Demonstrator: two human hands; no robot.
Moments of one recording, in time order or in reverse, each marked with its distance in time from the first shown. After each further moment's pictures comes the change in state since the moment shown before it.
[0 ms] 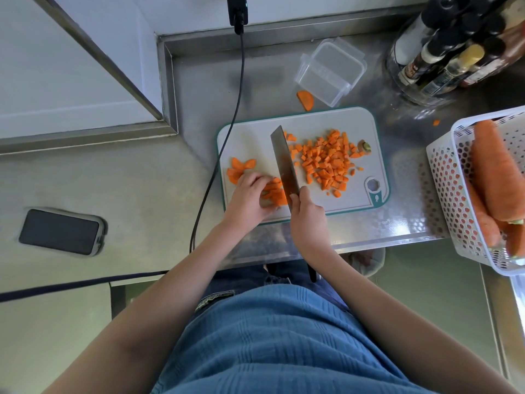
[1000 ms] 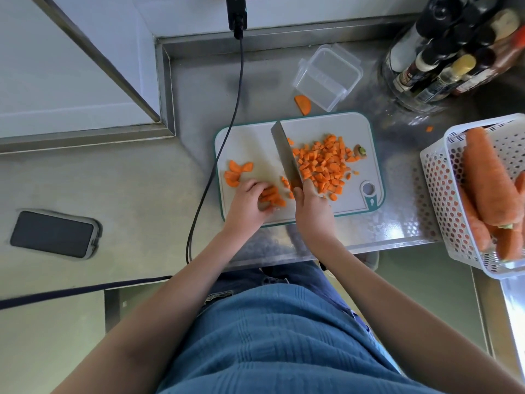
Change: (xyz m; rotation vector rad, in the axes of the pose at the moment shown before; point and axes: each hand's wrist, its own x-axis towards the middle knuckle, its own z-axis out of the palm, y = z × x) left_hand -0.004 0.009 0.006 -0.096 0.047 -0.087; right_hand 0.020 0.001 -0.015 -0.146 0.000 -0.004
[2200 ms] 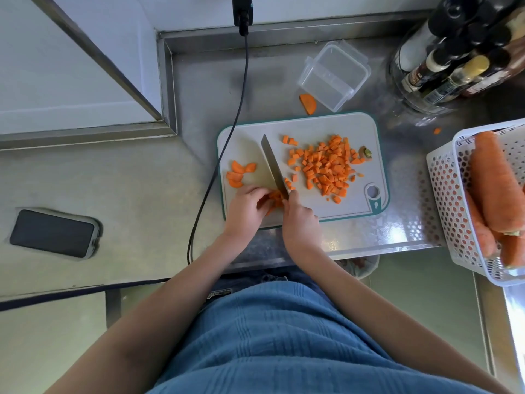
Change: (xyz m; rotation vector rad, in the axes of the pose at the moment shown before) left_hand 0.000 -0.003 -0.002 -0.049 0.078 0.011; right_hand -0.010 -0.011 0.026 -0.195 -0.089 0.038
